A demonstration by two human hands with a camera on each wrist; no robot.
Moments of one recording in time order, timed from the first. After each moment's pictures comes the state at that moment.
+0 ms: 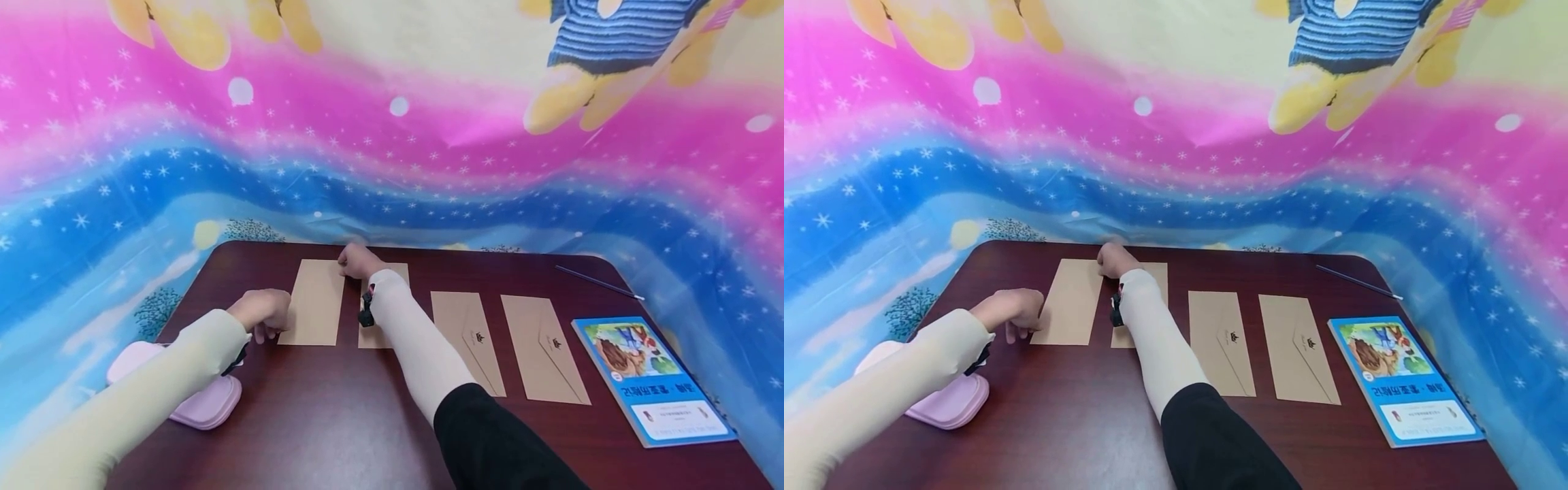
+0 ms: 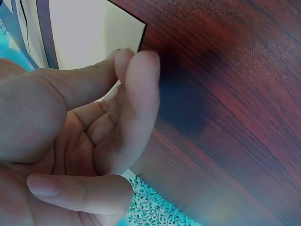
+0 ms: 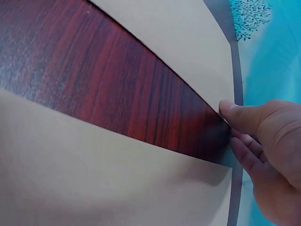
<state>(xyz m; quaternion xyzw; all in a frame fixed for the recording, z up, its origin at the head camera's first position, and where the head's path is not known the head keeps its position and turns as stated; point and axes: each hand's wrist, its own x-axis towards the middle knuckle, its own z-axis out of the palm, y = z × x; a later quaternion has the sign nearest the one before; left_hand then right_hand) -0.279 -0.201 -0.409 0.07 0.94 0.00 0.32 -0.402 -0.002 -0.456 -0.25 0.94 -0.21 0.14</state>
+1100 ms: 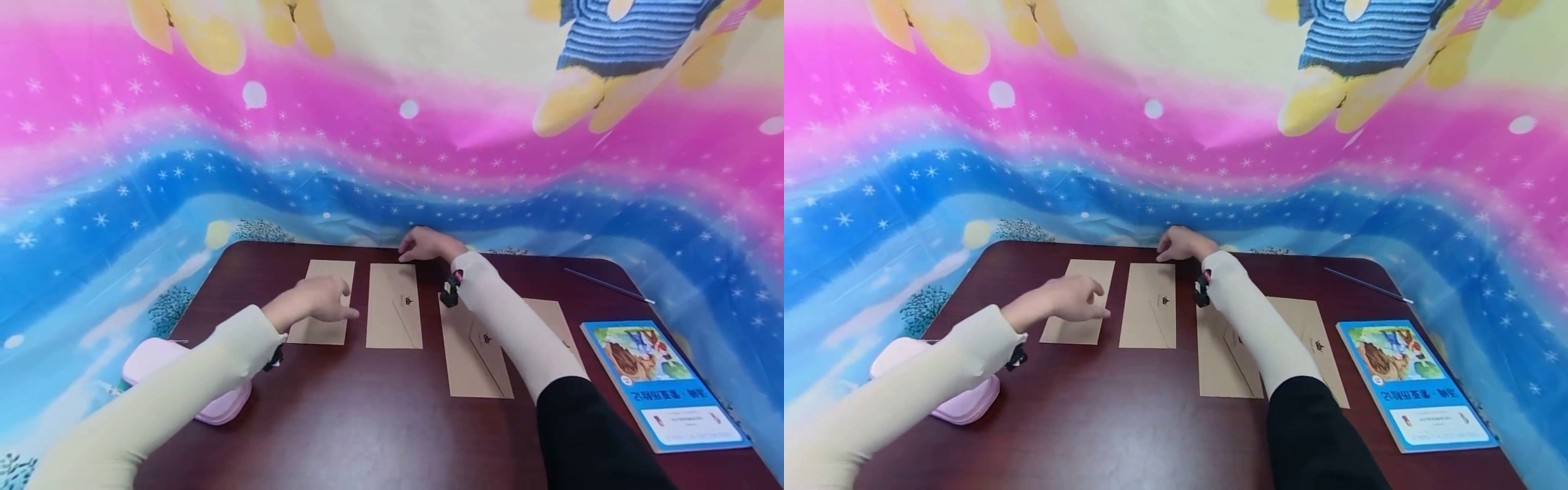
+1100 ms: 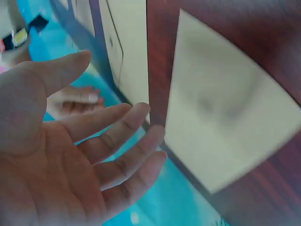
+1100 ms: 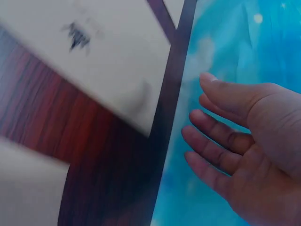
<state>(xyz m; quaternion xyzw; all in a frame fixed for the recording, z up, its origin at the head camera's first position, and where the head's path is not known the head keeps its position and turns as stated) -0.257 -0.135 -0.374 0.18 0.96 0.08 0.19 -0.420 0.125 -0.401 -0.27 0.93 -0.15 0.18</state>
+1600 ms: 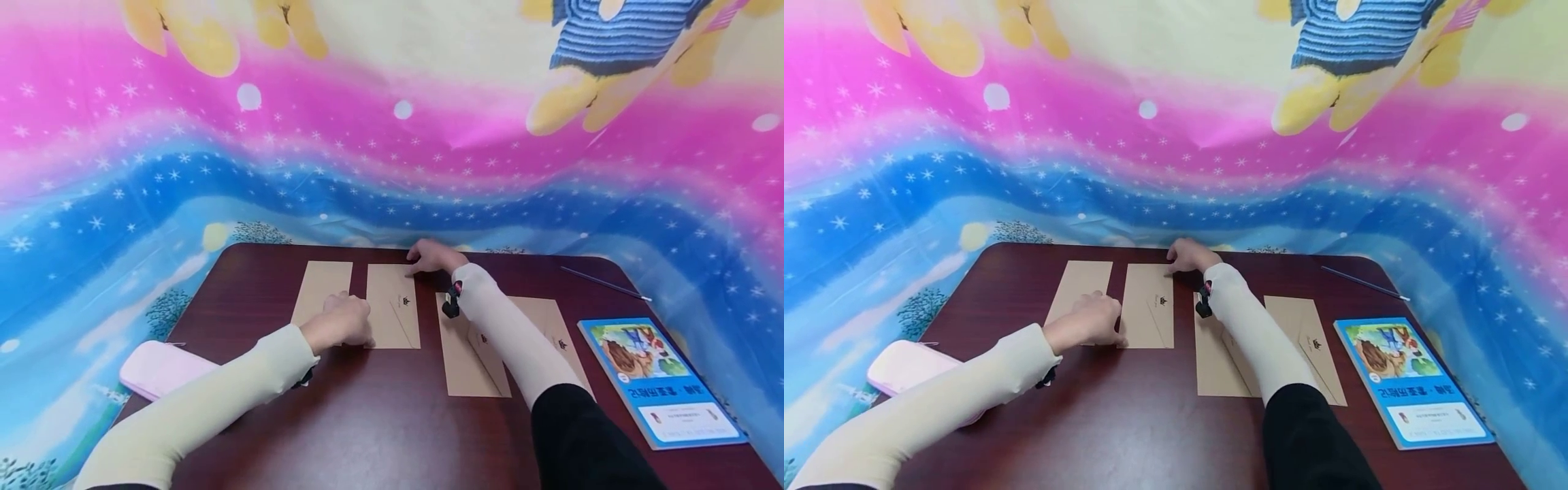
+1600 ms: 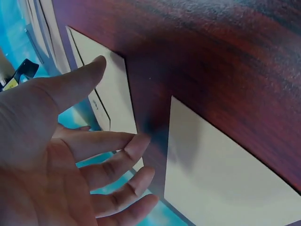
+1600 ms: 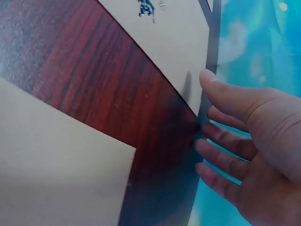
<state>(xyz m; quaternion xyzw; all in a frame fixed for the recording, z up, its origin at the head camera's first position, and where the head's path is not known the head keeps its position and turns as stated) -0.242 -0.077 -0.417 0.15 0.98 -0.02 0.15 -0.407 0.145 -0.427 -0.21 0.95 -0.13 0.18</state>
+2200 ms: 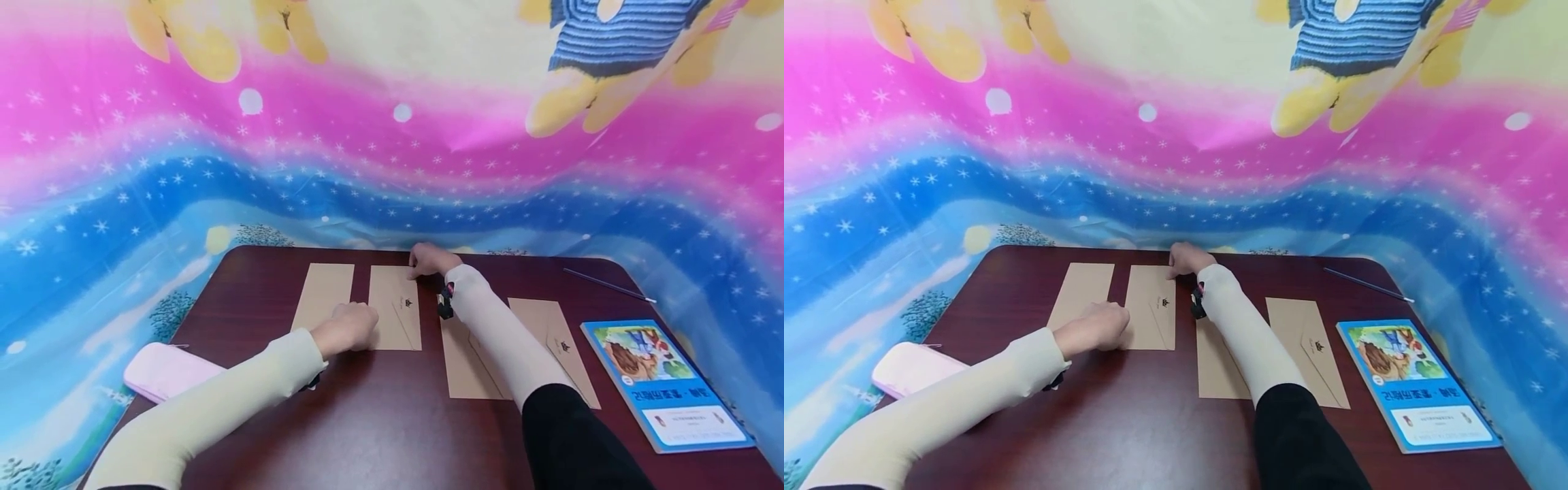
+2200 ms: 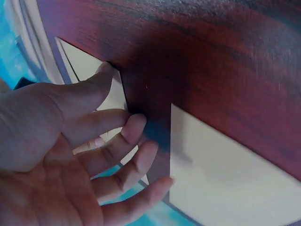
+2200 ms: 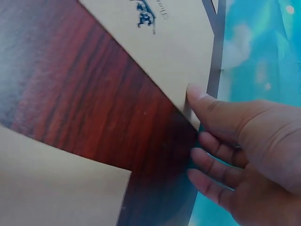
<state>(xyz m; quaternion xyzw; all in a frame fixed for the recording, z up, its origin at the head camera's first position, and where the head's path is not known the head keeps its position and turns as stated) -0.239 -0.064 -0.419 0.19 0.97 -0.03 0.15 -0.409 0.139 -0.433 -0.20 0.96 -0.11 0.17</state>
